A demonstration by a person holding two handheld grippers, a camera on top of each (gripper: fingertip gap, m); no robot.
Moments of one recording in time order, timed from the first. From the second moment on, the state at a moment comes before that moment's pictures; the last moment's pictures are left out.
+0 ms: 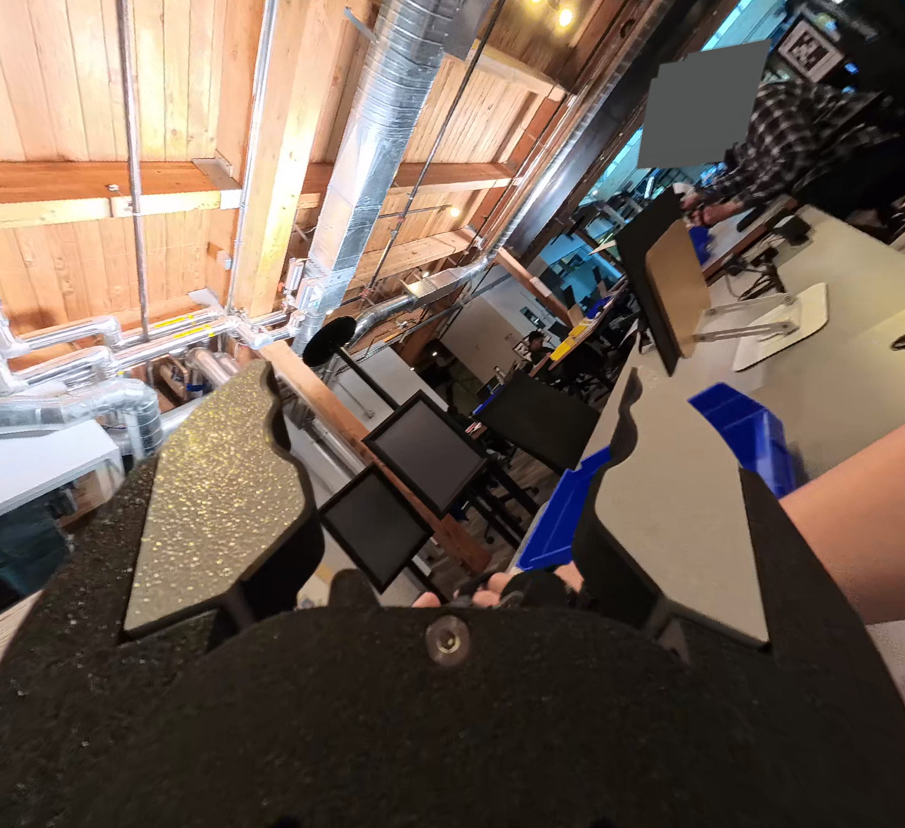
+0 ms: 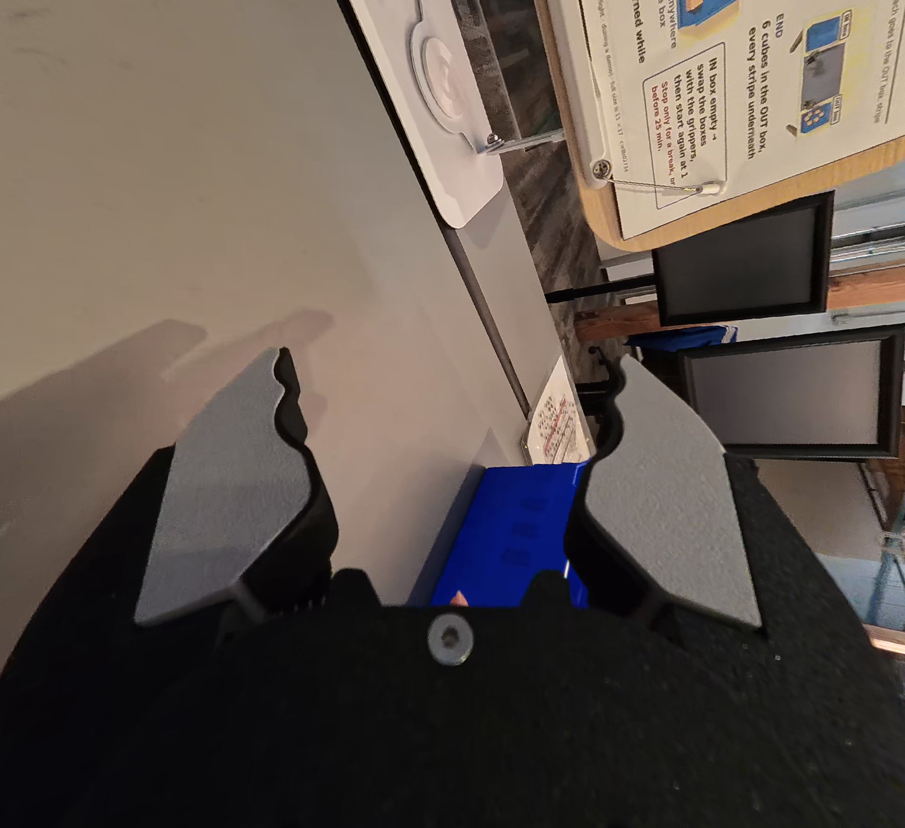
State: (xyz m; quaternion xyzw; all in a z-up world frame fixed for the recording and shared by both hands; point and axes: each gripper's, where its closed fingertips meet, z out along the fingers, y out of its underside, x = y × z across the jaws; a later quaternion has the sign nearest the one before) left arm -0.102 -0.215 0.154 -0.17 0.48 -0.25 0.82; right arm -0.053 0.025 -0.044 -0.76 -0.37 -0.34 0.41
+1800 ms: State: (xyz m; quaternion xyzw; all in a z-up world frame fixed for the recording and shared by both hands) left arm -0.400 0.098 -0.090 -0.70 0.69 0.02 0.17; right arm -0.041 0.028 0.025 -0.75 -0.29 0.09 0.59
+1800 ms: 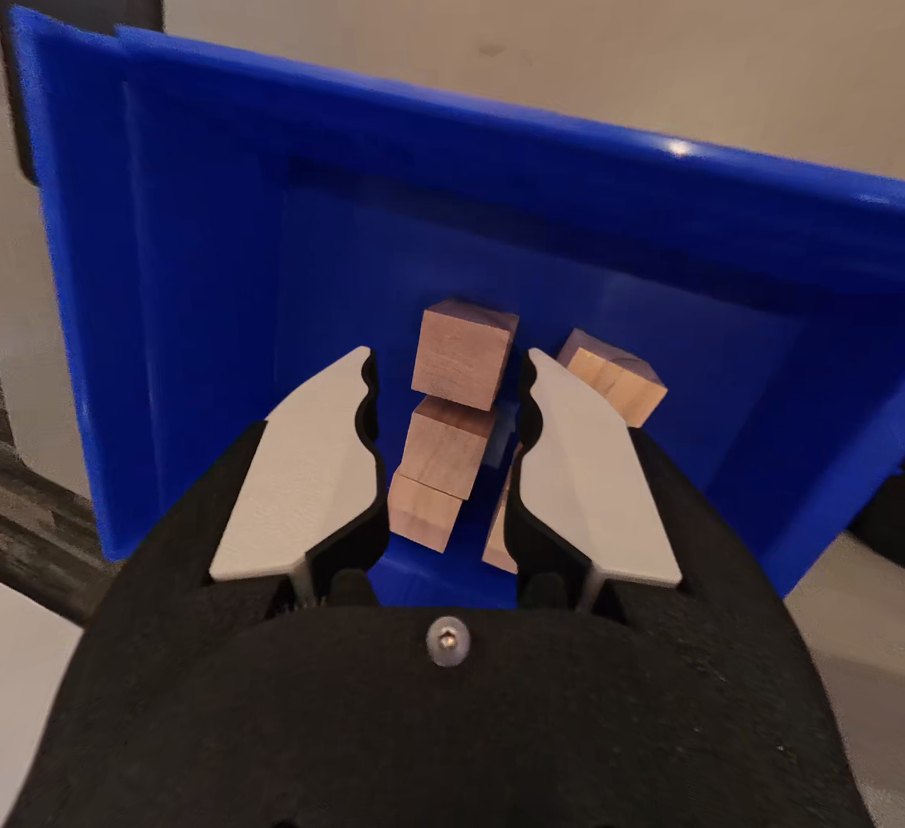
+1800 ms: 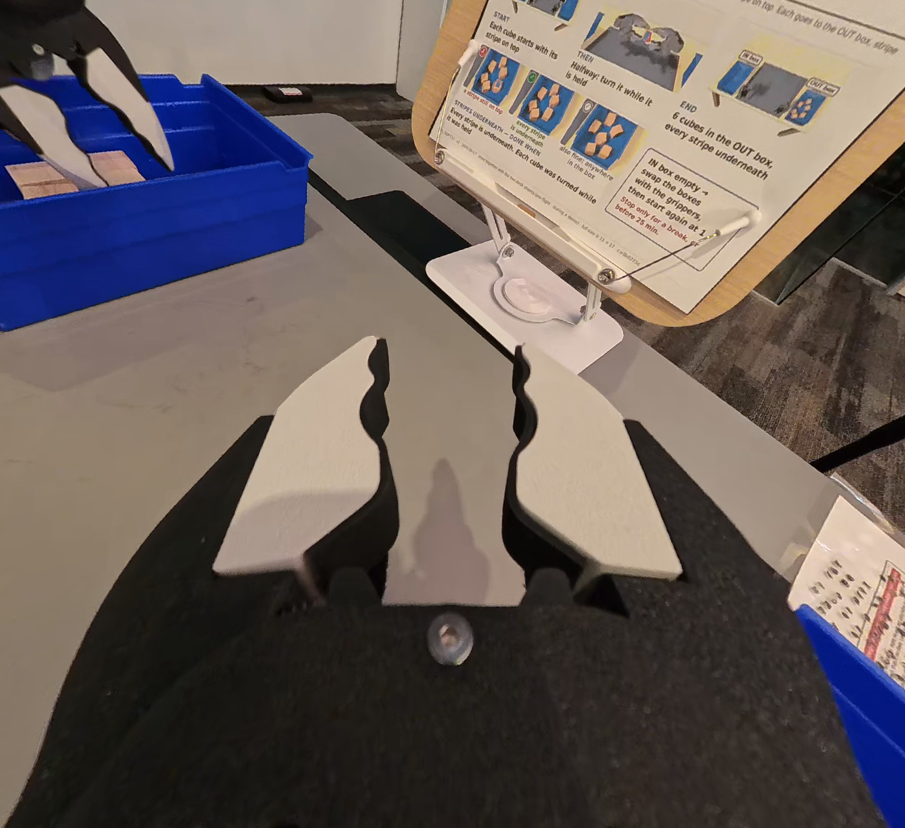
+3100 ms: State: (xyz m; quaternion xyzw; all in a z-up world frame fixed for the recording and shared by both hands) left arm -0.411 0.104 -0.144 -0.71 0.70 0.03 0.04; right arm -0.038 0.034 0.008 -0.77 -0.30 0.07 0.56
